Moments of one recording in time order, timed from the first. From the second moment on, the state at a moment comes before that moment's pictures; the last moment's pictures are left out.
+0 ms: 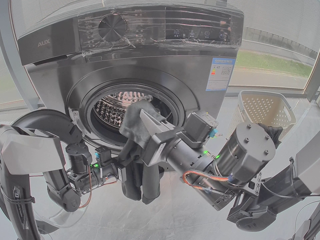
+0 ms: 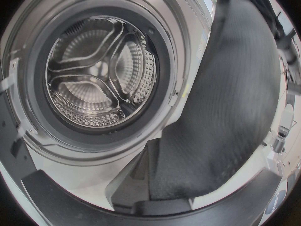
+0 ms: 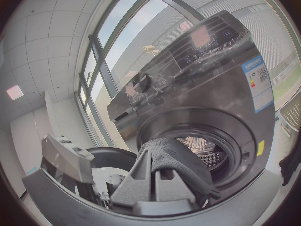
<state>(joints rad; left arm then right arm) -0.36 2.21 -0.47 -1.55 -0.32 0.00 1.02 1.96 -0.85 -1.41 -0.30 0.21</state>
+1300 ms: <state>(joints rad) -0.34 1.89 -0.45 -1.55 -0.30 -0.17 0.93 1.94 -0.24 -1.41 -0.26 0.22</state>
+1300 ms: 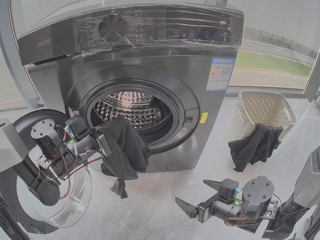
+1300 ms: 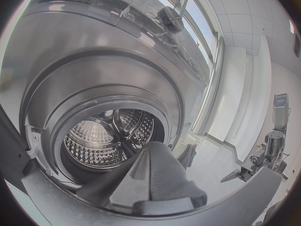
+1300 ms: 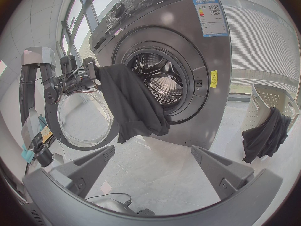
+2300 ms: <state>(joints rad) -0.36 1.87 -0.35 -1.55 -0.09 0.01 0.75 2.00 -0.22 -1.55 -0.31 0.22</state>
